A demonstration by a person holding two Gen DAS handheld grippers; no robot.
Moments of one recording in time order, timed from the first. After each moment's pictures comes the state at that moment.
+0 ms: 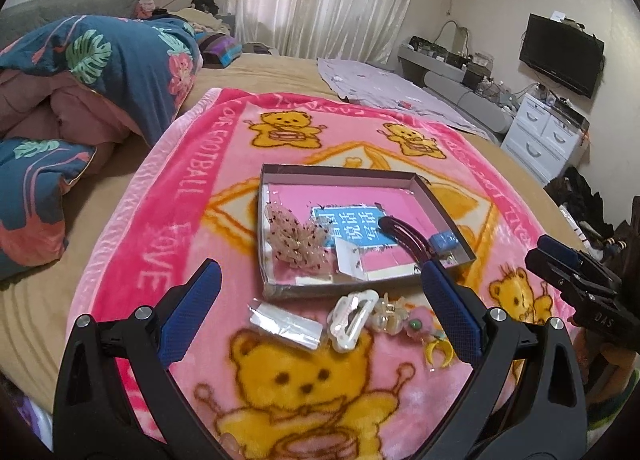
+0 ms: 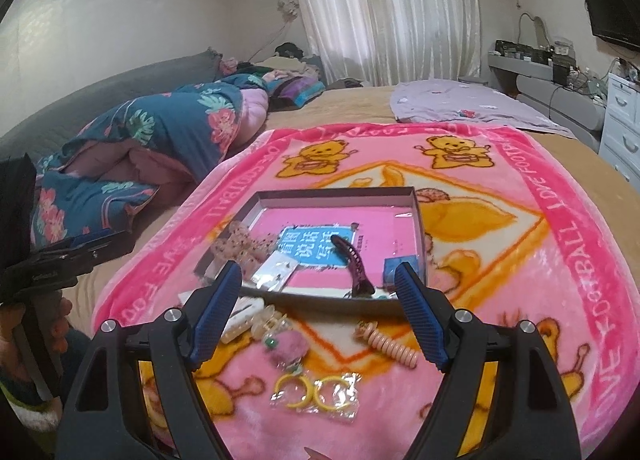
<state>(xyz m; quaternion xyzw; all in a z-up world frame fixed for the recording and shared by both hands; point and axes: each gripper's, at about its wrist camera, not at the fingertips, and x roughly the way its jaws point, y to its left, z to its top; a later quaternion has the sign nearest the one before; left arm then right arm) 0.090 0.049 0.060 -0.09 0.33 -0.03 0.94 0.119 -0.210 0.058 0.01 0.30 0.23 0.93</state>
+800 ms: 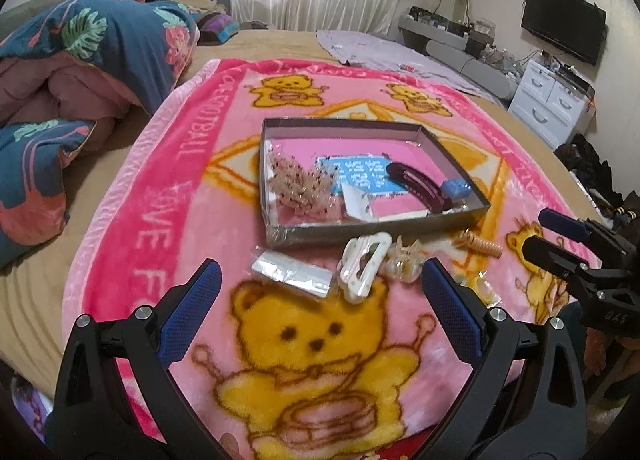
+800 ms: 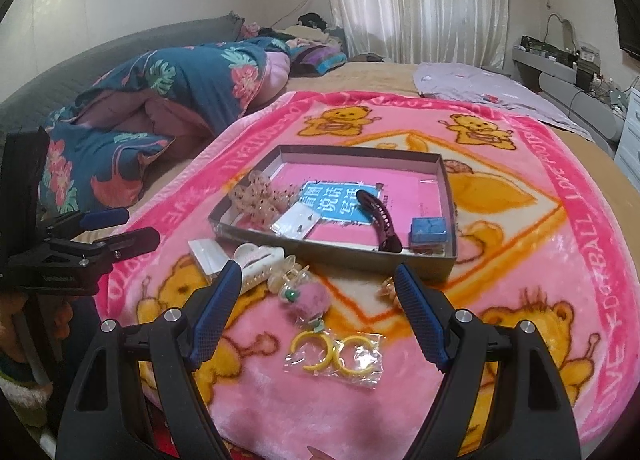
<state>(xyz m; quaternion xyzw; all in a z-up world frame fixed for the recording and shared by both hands) 0.076 0.041 0.018 -0.06 0.38 -0.03 0.92 0.105 -0.184 0.029 -0.03 0.34 0.26 0.90</state>
